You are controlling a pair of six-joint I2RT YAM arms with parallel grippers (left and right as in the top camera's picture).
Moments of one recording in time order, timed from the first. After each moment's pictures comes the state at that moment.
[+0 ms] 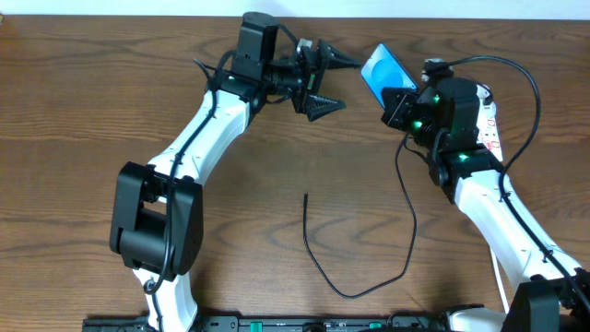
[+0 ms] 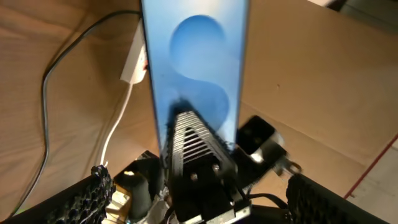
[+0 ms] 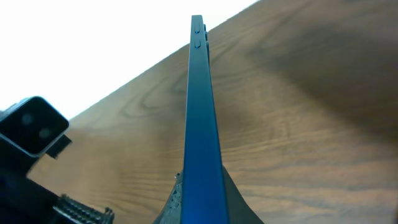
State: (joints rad) left arm -0.34 1.98 1.54 -0.10 1.07 -1.47; right arm 0.17 1.47 0.93 0.05 -0.26 0.67
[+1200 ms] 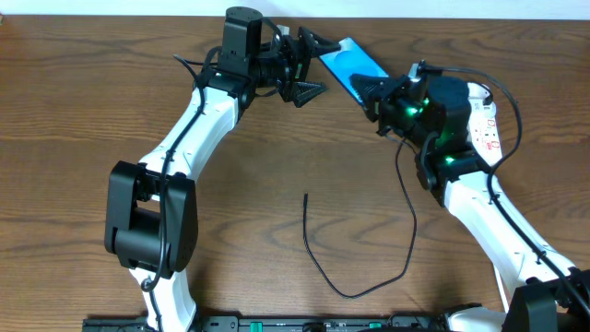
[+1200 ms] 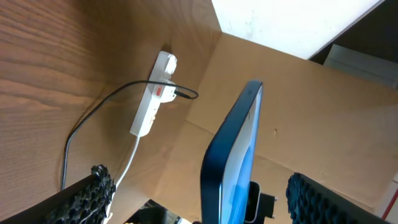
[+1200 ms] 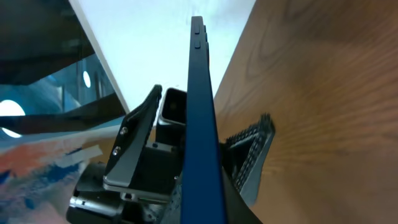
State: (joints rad) left arm -0.29 1.98 1.54 -0.08 0.91 -1.43; right arm 0.26 1.47 0.93 0.28 -0.46 1.53
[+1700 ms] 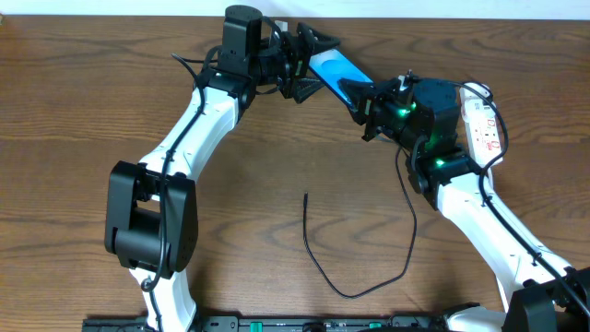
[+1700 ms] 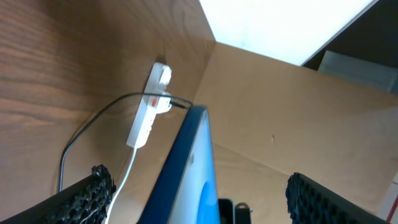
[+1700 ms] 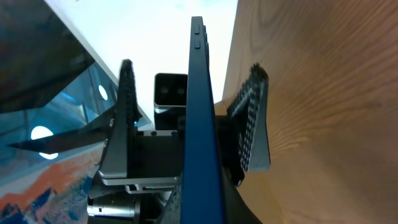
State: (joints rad) left arm -0.29 1.98 1.54 -0.05 0.87 -1.43; right arm 0.31 1.47 0.93 0.28 -0.45 1.75
